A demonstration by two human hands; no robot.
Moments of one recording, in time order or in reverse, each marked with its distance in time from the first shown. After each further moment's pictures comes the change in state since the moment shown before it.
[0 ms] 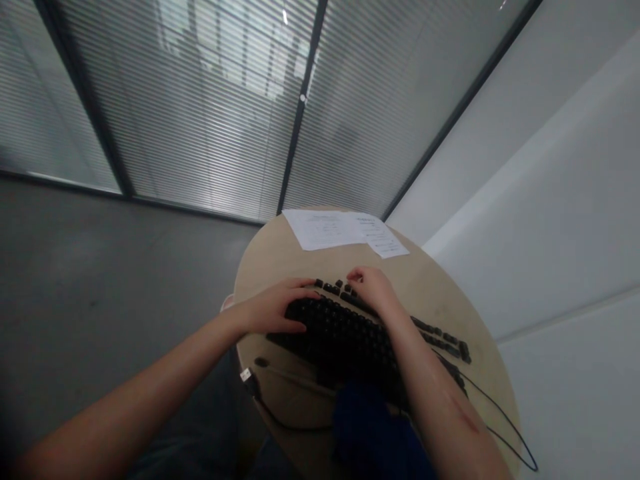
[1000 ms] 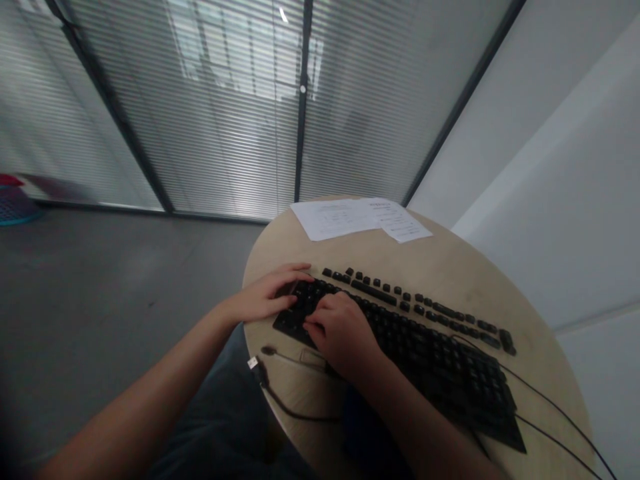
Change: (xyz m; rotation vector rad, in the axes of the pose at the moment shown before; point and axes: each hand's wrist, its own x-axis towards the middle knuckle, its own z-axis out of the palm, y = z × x) left_hand -0.018 -0.001 -0.018 -0.003 0.018 -0.022; right_hand -0.111 -0.077 0.041 0.202 0.170 -0.539
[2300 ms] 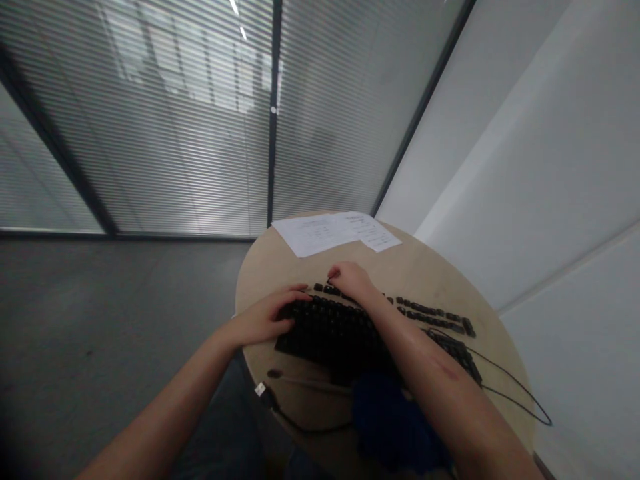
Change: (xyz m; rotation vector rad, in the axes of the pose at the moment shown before) left_hand 0.005 -0.010 0.002 -0.073 -0.058 -0.010; right_hand 0.097 0.096 -0.015 -0.160 -0.177 0.515
